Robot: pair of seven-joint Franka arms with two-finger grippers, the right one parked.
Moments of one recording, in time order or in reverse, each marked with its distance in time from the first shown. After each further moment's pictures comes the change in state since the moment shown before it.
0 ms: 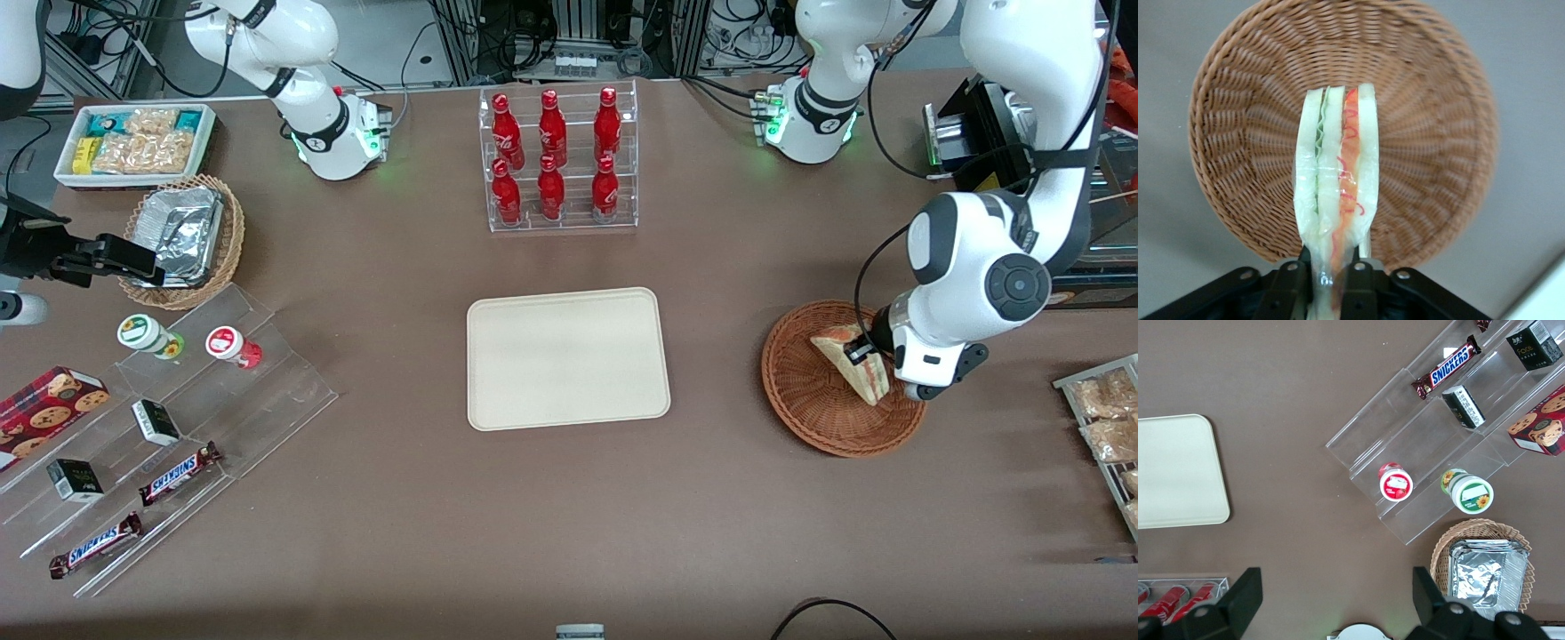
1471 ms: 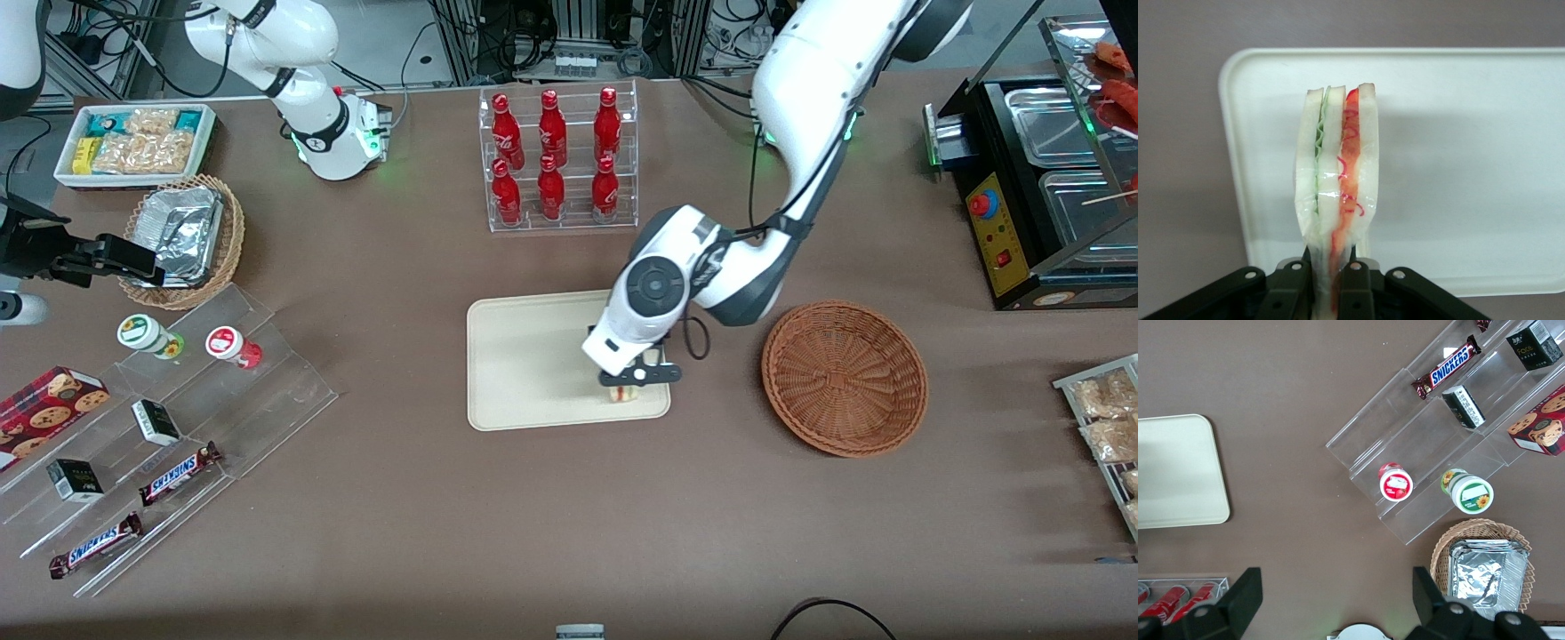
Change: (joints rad) arm -0.532 0.432 -0.079 0.483 -0.001 -0.013 -0.086
